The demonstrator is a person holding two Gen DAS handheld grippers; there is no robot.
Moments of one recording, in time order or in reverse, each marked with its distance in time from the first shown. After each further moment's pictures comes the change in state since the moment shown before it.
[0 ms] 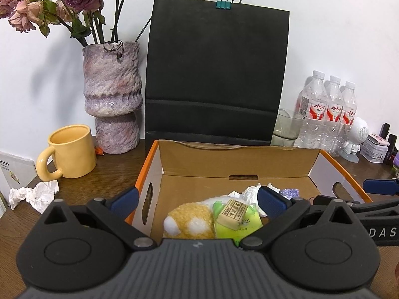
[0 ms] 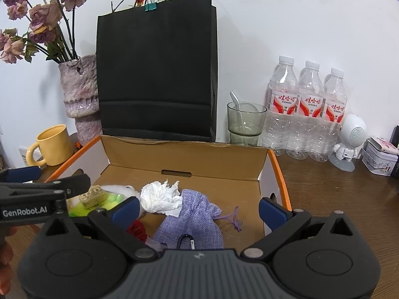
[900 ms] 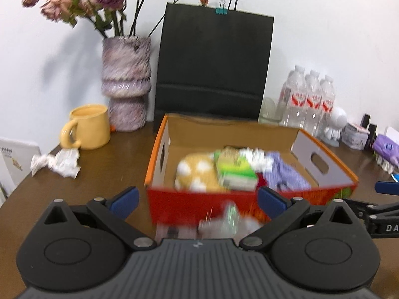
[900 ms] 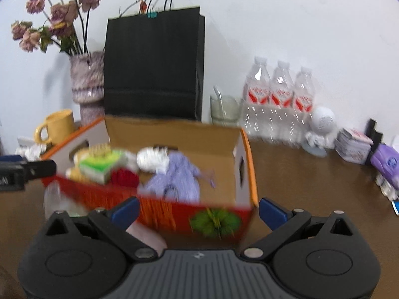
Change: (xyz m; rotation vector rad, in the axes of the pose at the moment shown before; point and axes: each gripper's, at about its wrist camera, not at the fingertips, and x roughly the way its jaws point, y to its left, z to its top) left arm -0.083 0.023 -0.058 -0.011 0.020 -0.047; right arm -0.080 -0.015 -0.071 -0.034 -0.003 -0.056
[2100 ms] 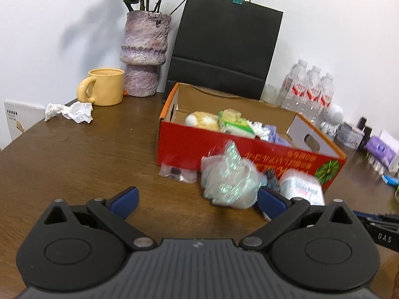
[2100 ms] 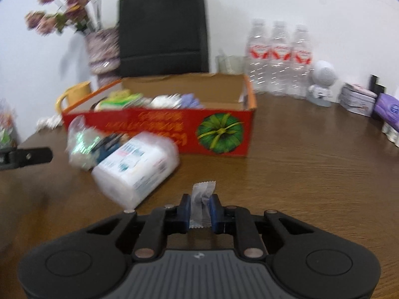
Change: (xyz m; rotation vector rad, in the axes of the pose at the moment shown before) left arm -0.028 0.008 -0.046 -0.133 0.029 -0.017; right arm -0.032 -0.014 -0.072 0.092 0.043 0.081
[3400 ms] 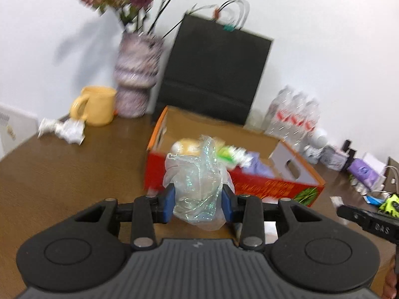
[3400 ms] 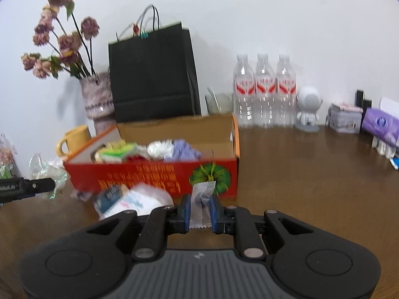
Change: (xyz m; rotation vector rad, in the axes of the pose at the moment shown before) left arm -0.030 -0.006 0.025 -0.005 -0.102 -0.078; right arm -0.027 -0.004 0.030 0.049 -0.161 0.024
